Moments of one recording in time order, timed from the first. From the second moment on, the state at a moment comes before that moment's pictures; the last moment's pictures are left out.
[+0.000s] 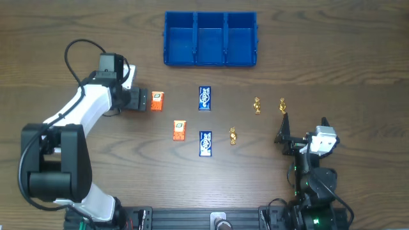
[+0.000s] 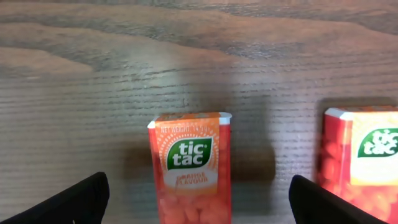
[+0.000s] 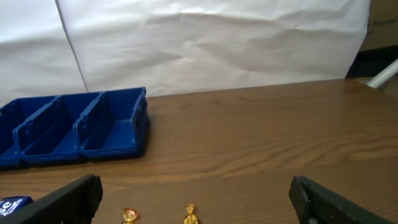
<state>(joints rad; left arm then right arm) -0.05 1.77 1.01 -0.50 0.02 0.04 0.14 0.01 0.01 -0.05 0.24 0.09</state>
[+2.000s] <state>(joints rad) -0.36 2.29 2.21 -0.94 -0.11 -0.28 0.14 0.01 0.01 -0.05 0.24 0.09</state>
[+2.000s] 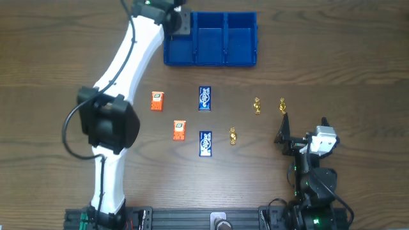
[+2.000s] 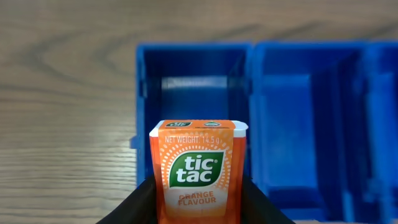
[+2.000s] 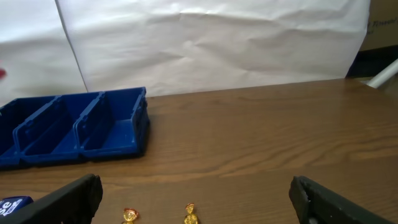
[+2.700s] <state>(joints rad) -0.36 2.31 2.21 -0.93 -0.11 -0.28 0.14 0.01 0.01 -0.05 0.24 0.09</state>
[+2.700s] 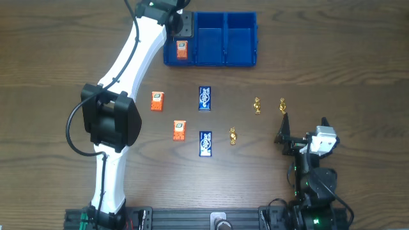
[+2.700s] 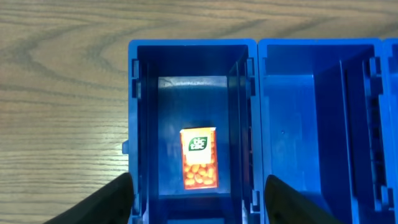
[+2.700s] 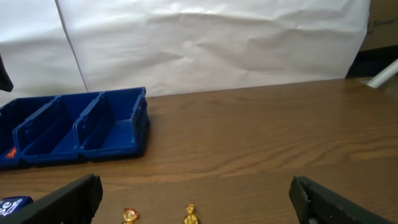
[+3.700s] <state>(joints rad) -0.37 1.68 0.93 -0.40 -0.12 -0.32 0.14 0.01 0.01 -0.05 0.24 0.09</state>
